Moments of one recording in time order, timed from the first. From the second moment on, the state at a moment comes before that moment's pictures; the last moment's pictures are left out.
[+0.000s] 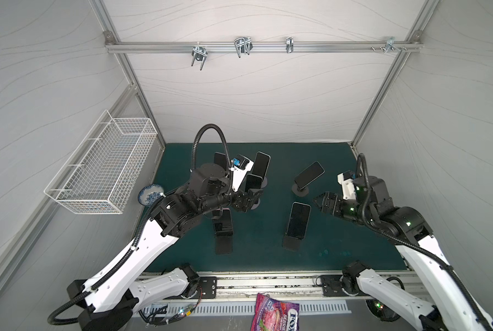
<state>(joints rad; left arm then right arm) -0.75 1.00 1.31 -0.75 0.13 -0.06 0.54 0.83 1.17 -1.11 -0.13 0.64</state>
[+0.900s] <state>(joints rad) -0.76 0.83 1.18 -0.97 0.31 -0.02 1.07 0.98 1.21 -1.29 0.27 0.89</state>
